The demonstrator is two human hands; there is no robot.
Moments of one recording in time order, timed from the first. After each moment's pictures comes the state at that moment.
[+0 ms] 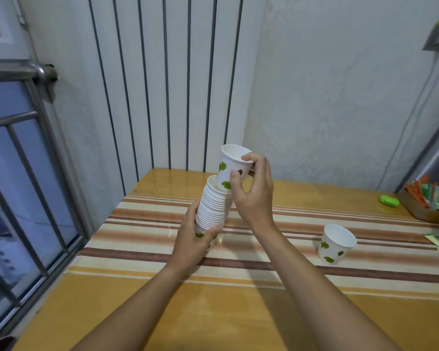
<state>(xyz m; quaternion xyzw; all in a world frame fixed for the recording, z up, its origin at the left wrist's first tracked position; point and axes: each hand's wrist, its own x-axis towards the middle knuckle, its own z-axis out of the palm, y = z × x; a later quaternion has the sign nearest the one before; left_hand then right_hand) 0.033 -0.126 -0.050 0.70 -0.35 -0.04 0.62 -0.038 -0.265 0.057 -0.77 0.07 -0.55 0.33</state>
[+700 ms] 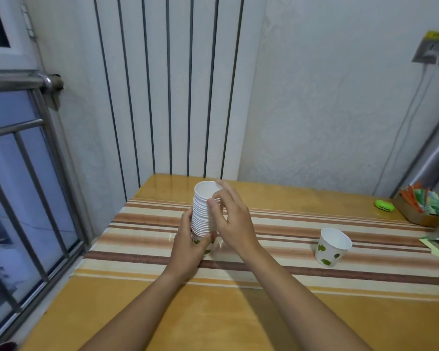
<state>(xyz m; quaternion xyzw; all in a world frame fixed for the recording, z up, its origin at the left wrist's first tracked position) 0.030 -0.112 -0.055 0.68 -0.32 -0.05 0.65 -0.039 -0.238 0.018 -0.87 0.05 -0.40 0.30</state>
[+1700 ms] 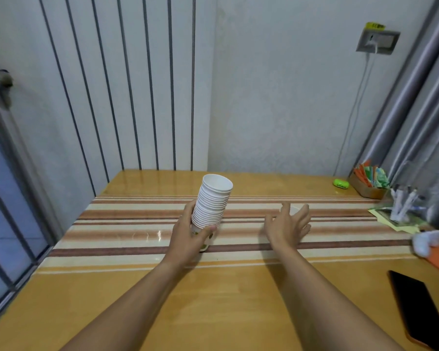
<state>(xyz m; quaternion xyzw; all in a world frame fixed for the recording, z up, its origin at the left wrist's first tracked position) -0.023 -0.159 -0.048 0.71 -0.39 -0.06 0.59 -0.164 -0.370 -0.043 -0.75 0.56 -0.32 0.14</state>
